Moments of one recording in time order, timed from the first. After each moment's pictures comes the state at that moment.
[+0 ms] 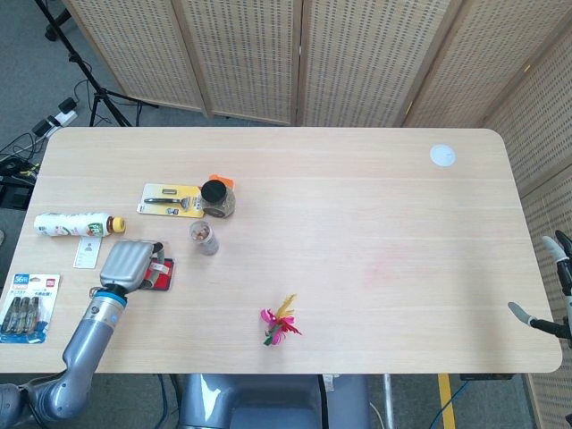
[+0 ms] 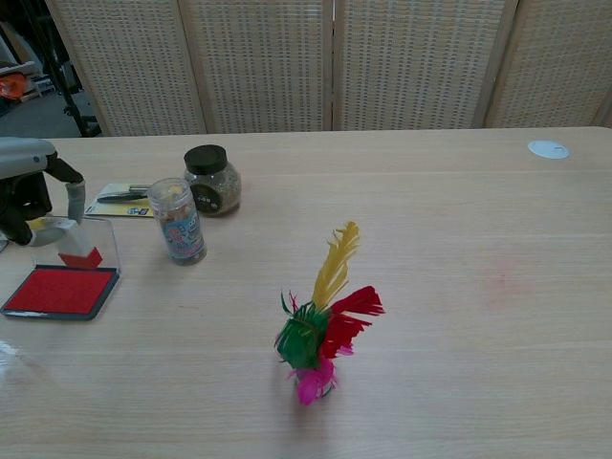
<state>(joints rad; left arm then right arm) -0.64 -1.27 -0.10 -1.86 0.75 1.12 0.64 0.06 -1.04 0.12 -1.49 -1.52 1.57 0.41</state>
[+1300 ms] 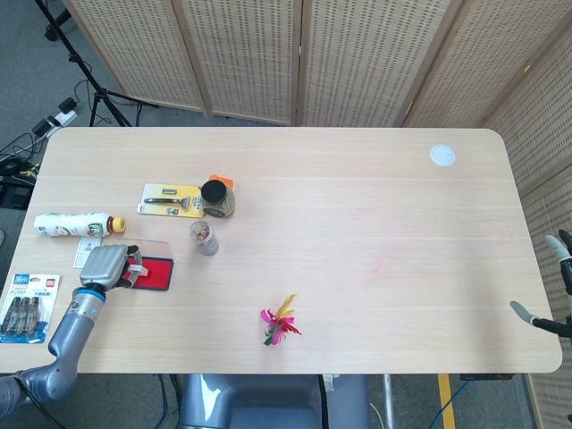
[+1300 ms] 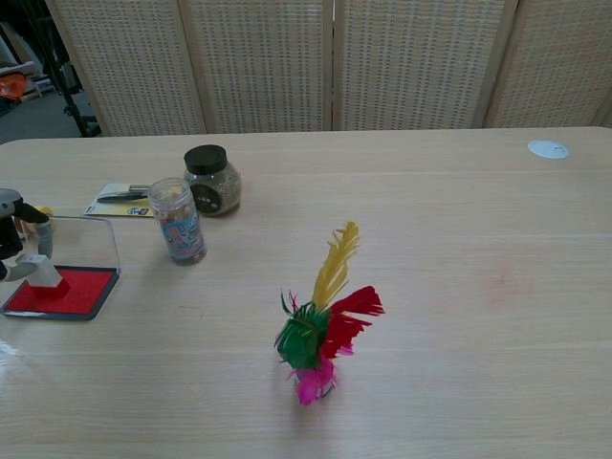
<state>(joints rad) -0.56 -1.40 -0.07 -1.43 0.90 0.93 0.29 0.07 -1.03 0.12 -1.48 -1.51 1.56 0.43</state>
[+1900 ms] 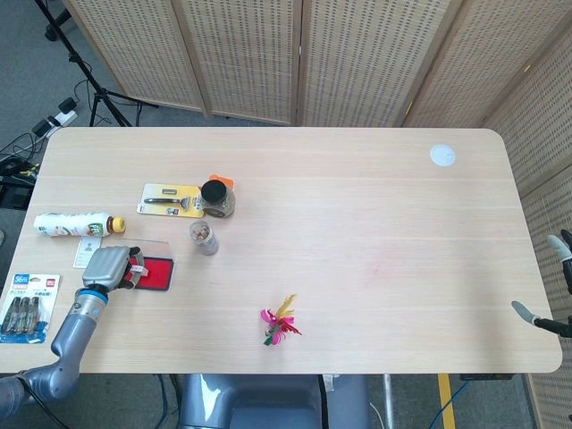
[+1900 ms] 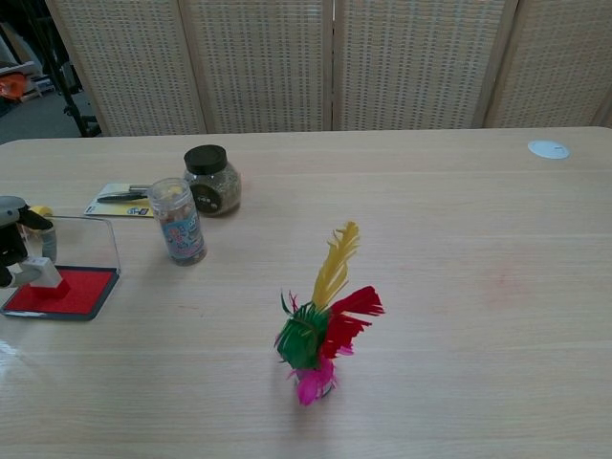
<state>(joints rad) -0.55 -1.43 -0.07 -1.38 0.91 0.91 0.28 0.06 -1.03 0.12 -1.48 -1.51 1.56 0.44</state>
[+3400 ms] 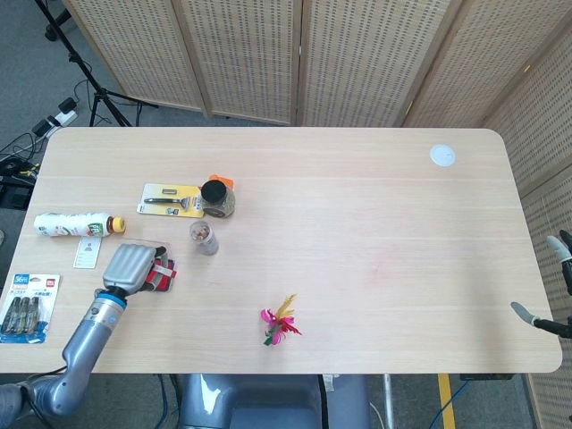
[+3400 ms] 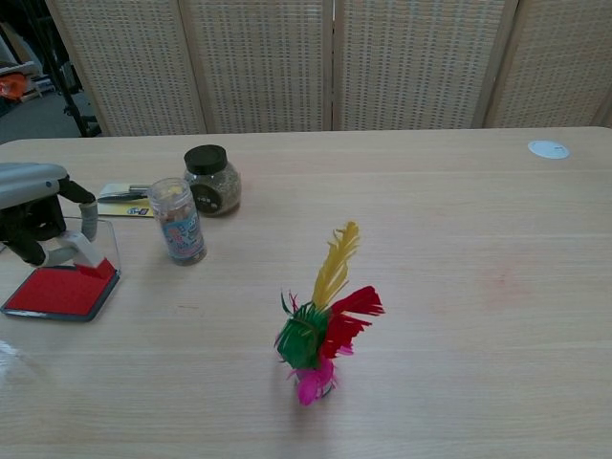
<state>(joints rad) -0.59 -1.36 -0.09 -1.69 0.92 1.03 0.51 0.06 -1.03 0.12 -1.48 -1.52 1.56 0.46</state>
